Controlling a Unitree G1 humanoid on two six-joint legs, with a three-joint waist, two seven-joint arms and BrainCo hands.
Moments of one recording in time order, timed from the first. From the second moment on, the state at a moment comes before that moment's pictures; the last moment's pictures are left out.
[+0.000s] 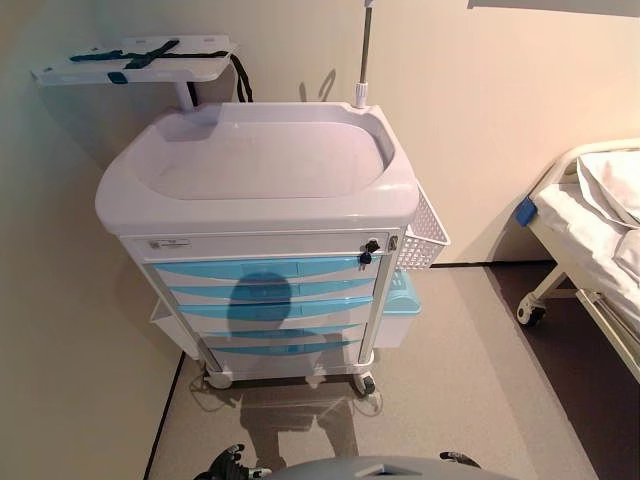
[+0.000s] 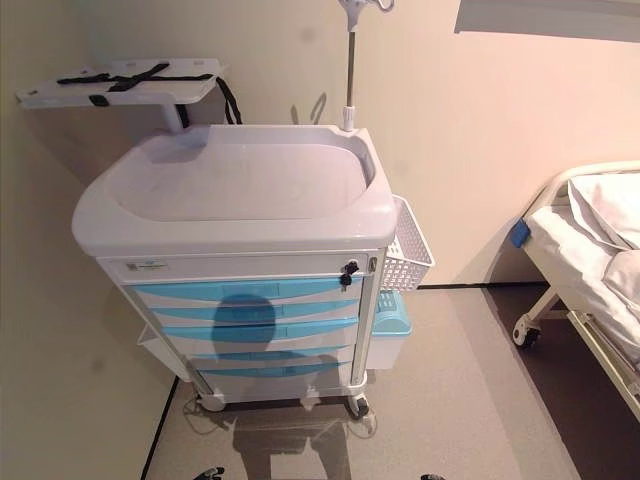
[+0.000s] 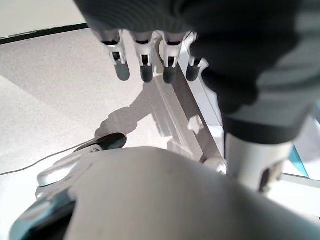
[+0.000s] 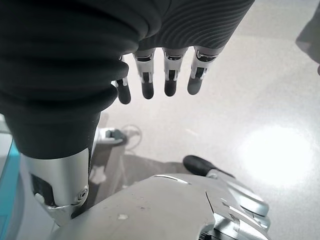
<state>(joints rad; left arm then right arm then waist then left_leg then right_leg) 0.13 0.25 -0.27 1.12 0.05 -0.08 0.01 0.08 -0.24 0.27 1.23 0.00 -0.06 -0.01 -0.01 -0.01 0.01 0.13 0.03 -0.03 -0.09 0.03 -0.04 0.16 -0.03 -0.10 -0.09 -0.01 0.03</state>
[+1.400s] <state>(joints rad) -0.17 0.31 -0.25 0.88 -0.28 -0.15 0.14 -0.21 -0.31 0.24 1.13 0.13 -0.13 -0.10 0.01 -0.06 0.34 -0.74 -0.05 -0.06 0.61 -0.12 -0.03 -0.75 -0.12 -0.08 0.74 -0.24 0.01</state>
